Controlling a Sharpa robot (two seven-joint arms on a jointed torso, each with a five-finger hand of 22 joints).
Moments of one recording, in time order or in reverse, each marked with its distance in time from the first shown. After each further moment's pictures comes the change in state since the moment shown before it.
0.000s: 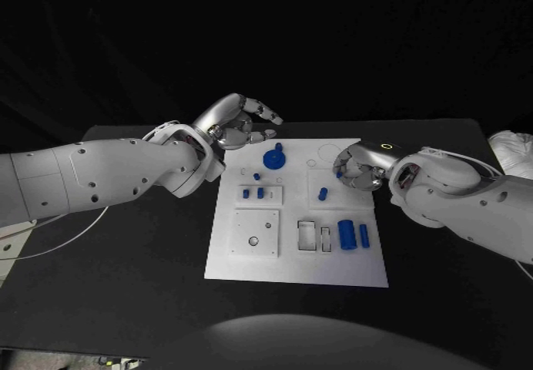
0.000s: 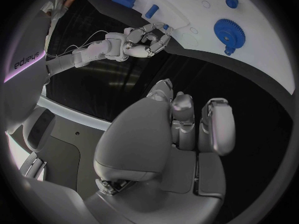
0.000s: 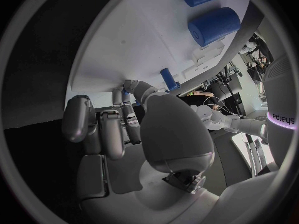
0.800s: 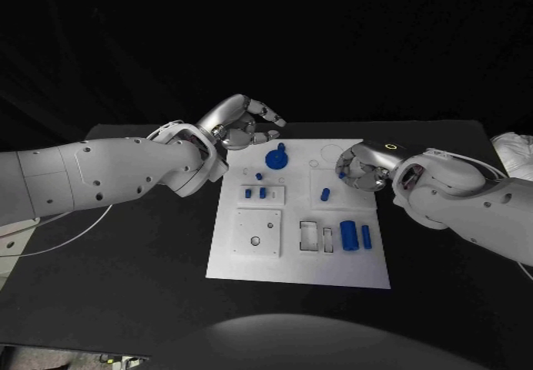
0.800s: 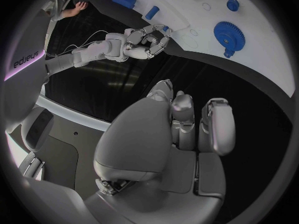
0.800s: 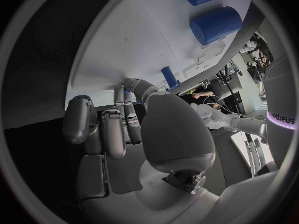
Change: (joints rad) left arm 0.000 0.004 0.000 -0.001 -0.001 0.013 -0.018; left_hand 0.005 0.005 0.014 0.003 -0.004 0.011 0.004 0.000 0.000 0.022 0.007 0.004 -0.002 0.004 0.004 0.000 -0.001 0.000 0.004 0.004 0.000 0.000; right arm -0.003 -0.001 0.000 -0.008 0.010 -0.023 0.014; right_hand 0.021 0.021 0.001 -0.015 0.027 0.025 -0.003 0.058 0.092 0.068 -0.028 0.016 -0.020 0.000 -0.022 -0.005 0.000 0.000 0.009 -0.023 0.006 0.000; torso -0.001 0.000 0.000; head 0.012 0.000
